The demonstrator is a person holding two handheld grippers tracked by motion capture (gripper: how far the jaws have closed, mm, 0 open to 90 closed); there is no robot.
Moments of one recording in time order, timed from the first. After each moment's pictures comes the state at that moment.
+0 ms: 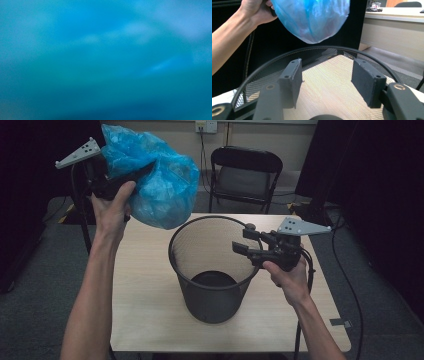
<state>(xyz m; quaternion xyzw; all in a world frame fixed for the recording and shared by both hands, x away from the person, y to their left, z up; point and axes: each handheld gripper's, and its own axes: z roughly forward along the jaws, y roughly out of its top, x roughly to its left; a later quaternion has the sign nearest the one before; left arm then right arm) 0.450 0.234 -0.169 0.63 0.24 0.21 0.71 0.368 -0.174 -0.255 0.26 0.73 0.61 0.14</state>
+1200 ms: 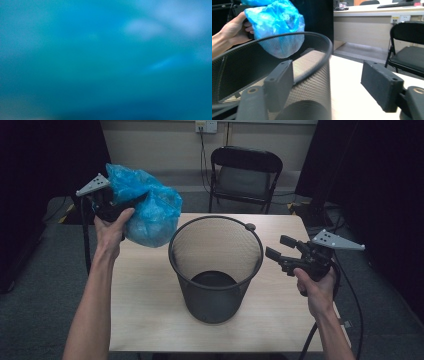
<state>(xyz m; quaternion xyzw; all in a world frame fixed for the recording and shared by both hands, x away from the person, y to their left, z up) 0.480 0.265 -0.262 0.66 0.33 0.22 0.64 0.363 -0.249 -0.290 0.35 0.69 0.60 0.19</state>
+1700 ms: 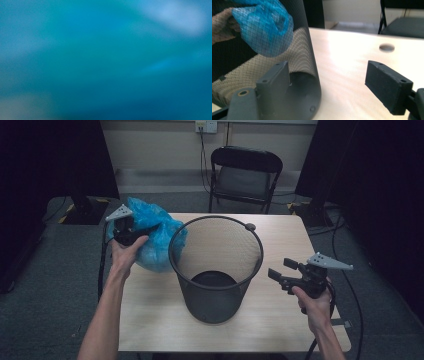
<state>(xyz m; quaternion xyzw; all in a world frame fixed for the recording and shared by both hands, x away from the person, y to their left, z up) 0.484 0.249 -0.351 0.71 0.37 0.17 0.57 0.359 -0.268 -0.365 0.41 0.71 0.55 0.17</state>
